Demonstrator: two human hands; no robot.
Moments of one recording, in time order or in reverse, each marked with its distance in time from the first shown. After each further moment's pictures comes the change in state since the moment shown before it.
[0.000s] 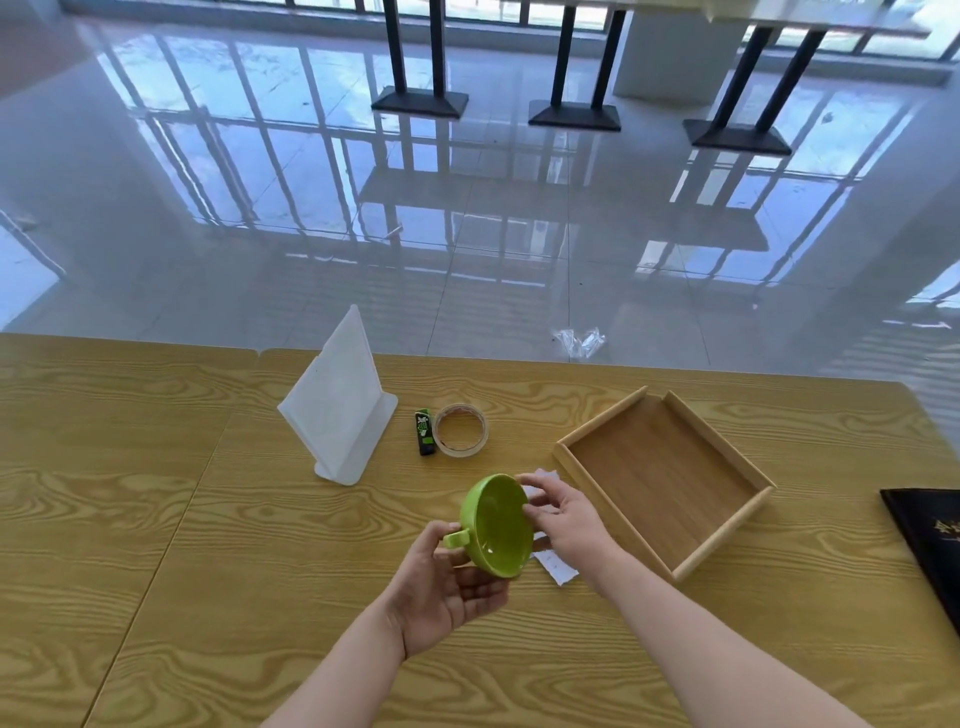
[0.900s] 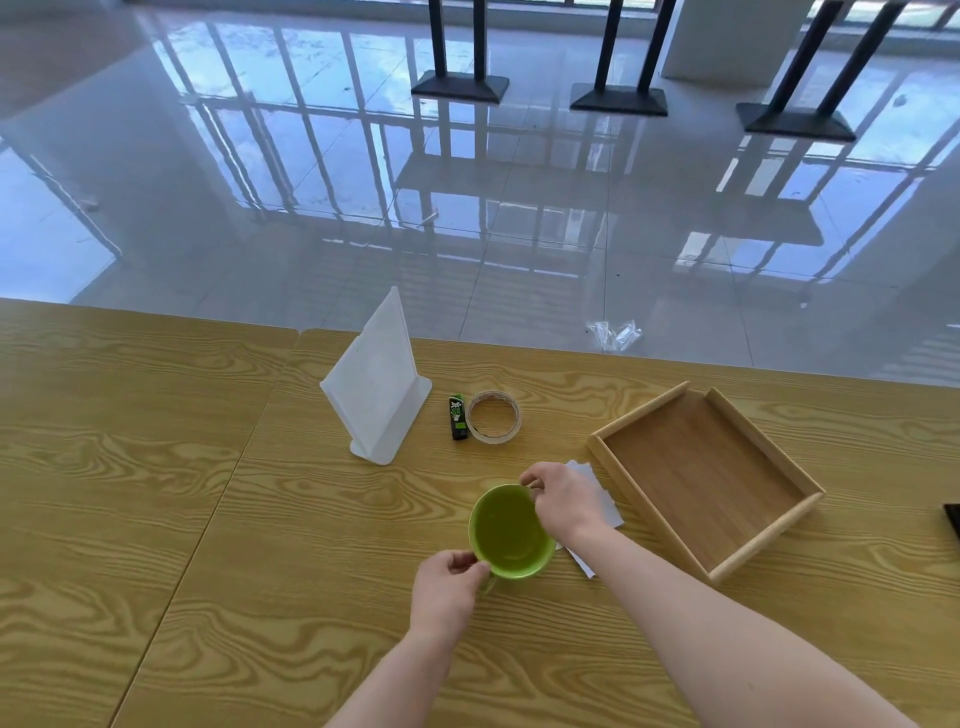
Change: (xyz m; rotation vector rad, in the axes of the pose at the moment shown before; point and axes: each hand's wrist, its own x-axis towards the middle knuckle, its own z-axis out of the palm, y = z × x) left_hand -0.007 -0.041 -0.011 0.533 0.704 0.363; right_hand 0.033 -0.009 0.035 -0.768 0.089 -0.086
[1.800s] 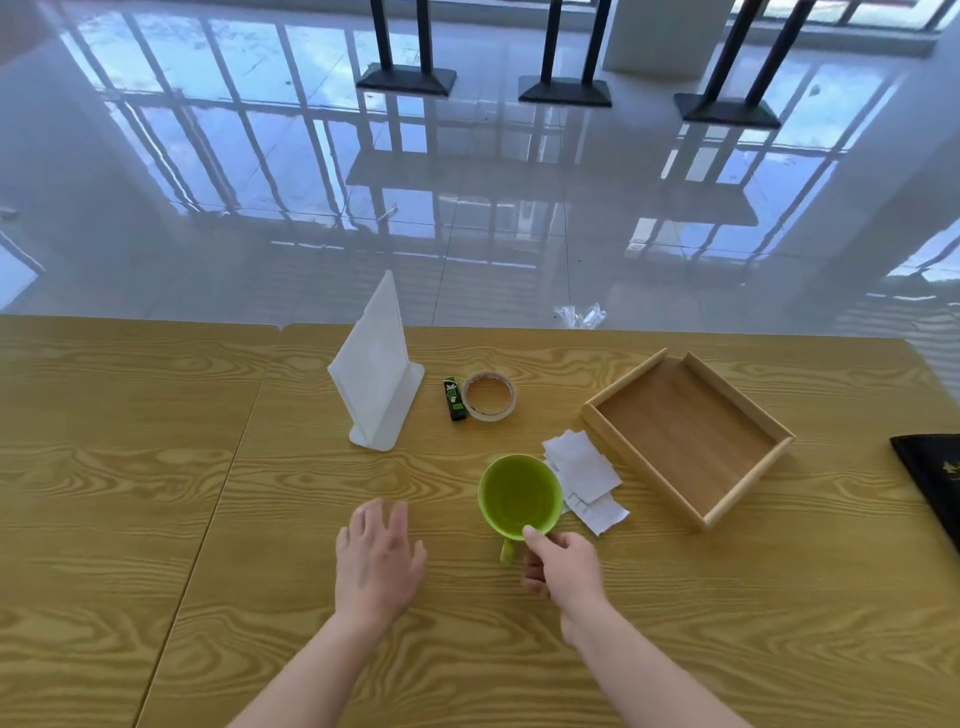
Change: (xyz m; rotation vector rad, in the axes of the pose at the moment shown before) left_hand 0.050 -0.020 -0.098 1.175 0.214 0.639; right_hand -0.098 0.002 0.082 0.993 0.130 0.602
